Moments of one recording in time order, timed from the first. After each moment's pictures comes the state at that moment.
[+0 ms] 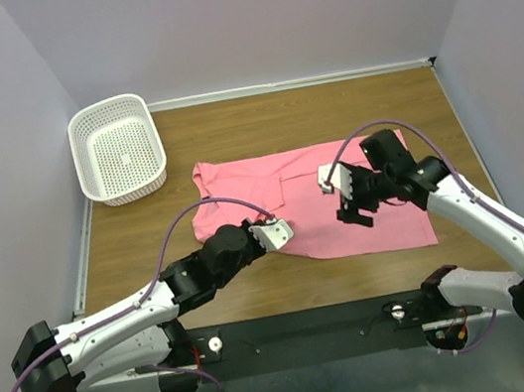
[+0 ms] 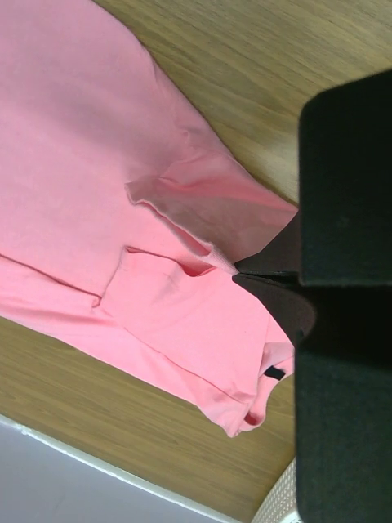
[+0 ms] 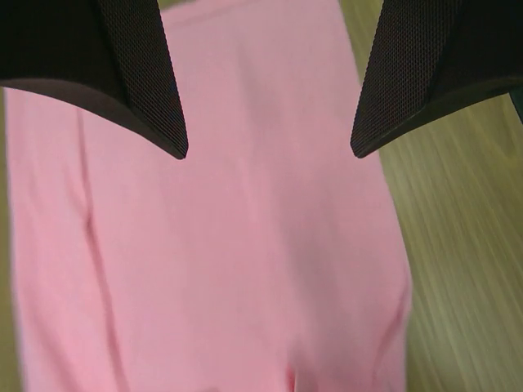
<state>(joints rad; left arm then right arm) -1.06 0.93 0.55 -0.05 -0.29 0.42 0.49 1.18 0.98 -0.69 -0.45 -0.80</state>
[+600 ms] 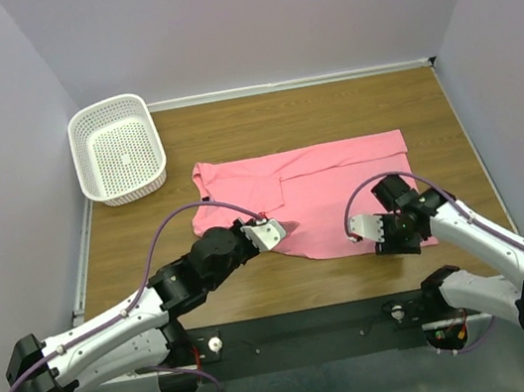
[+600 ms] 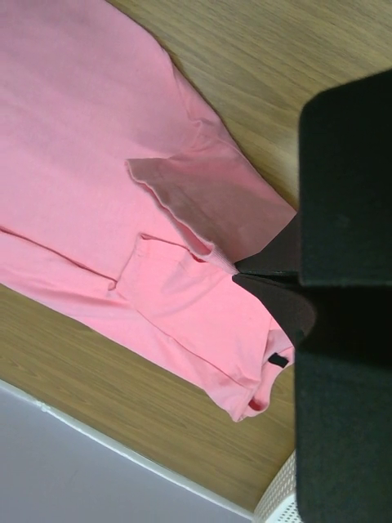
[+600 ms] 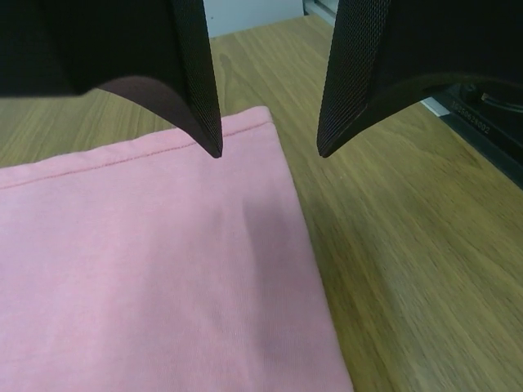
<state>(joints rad) -1.06 0.84 0.55 -0.07 -0.28 0.42 0.42 1.03 0.60 -0.94 0.03 -1.00</state>
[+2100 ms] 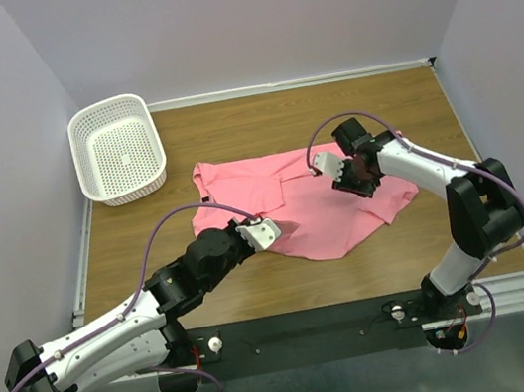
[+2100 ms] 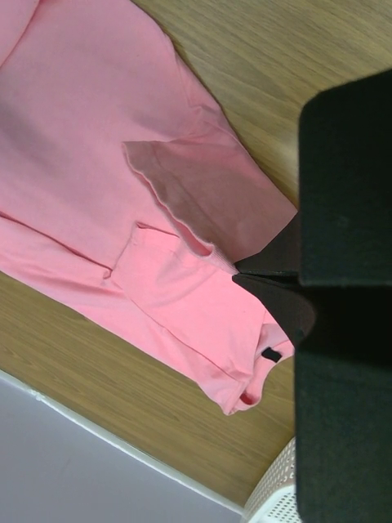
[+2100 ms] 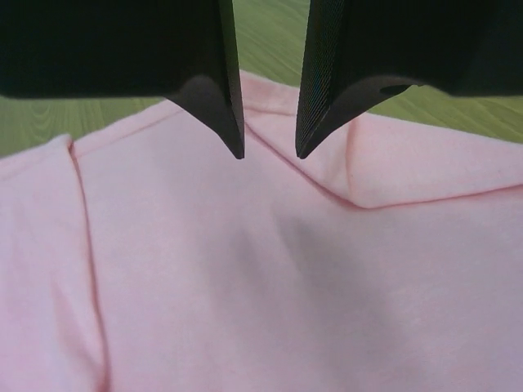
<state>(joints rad) -1.04 0.80 0.53 -0.07 -0.28 0.42 0.40 1.65 1.11 -0.75 0.04 -0.79</state>
